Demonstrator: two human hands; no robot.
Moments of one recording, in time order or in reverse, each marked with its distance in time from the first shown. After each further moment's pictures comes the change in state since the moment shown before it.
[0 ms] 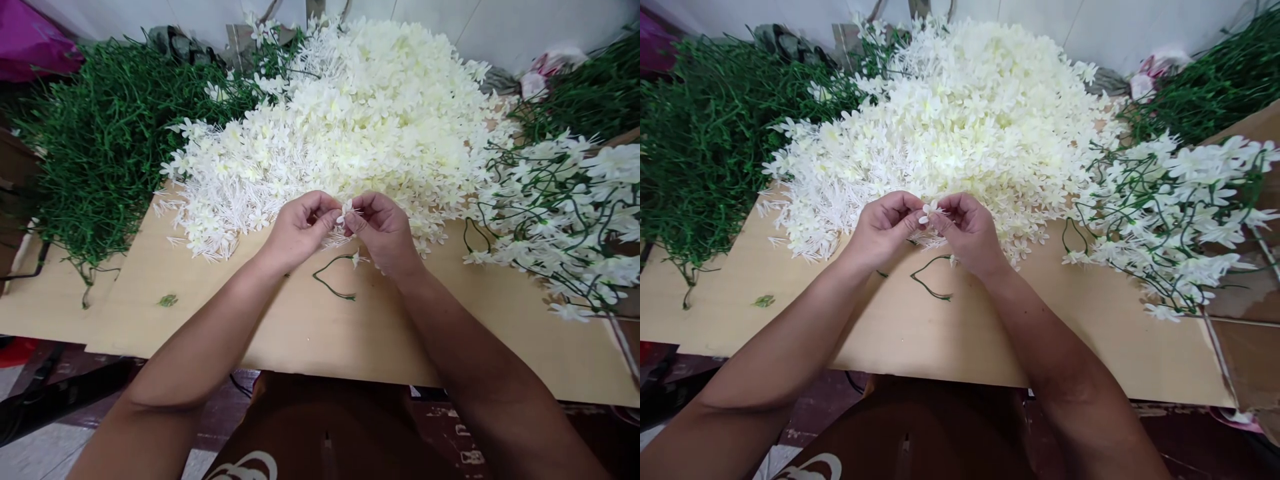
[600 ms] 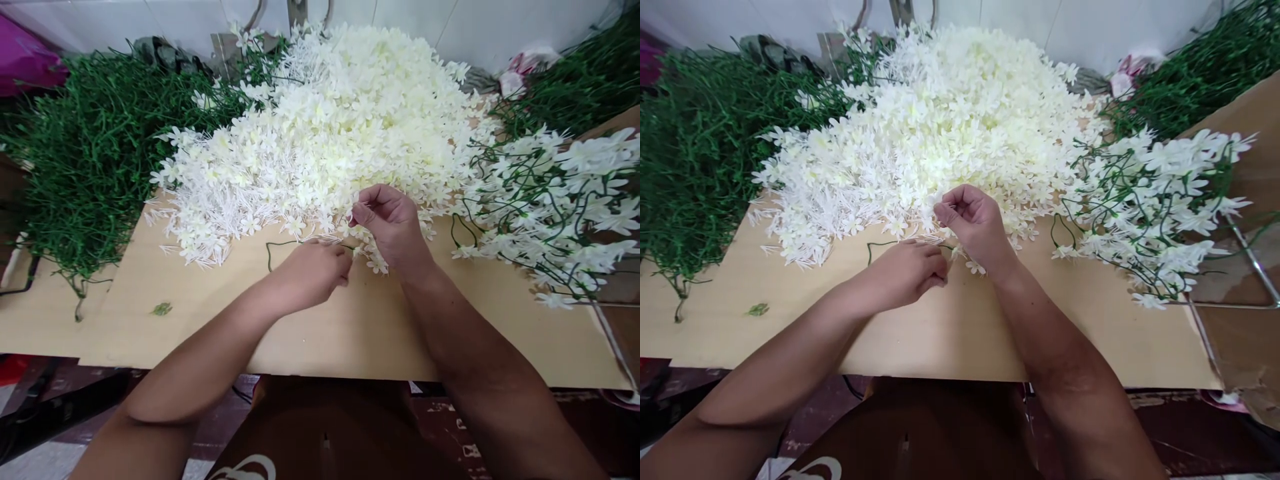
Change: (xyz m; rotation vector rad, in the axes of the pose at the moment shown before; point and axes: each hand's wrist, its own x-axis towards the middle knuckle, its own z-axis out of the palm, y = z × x) left_hand -0.024 0.015 0.017 0.848 -0.643 0.334; right_hand 0.006 -0.014 -0.020 -0.048 0.005 -0.058
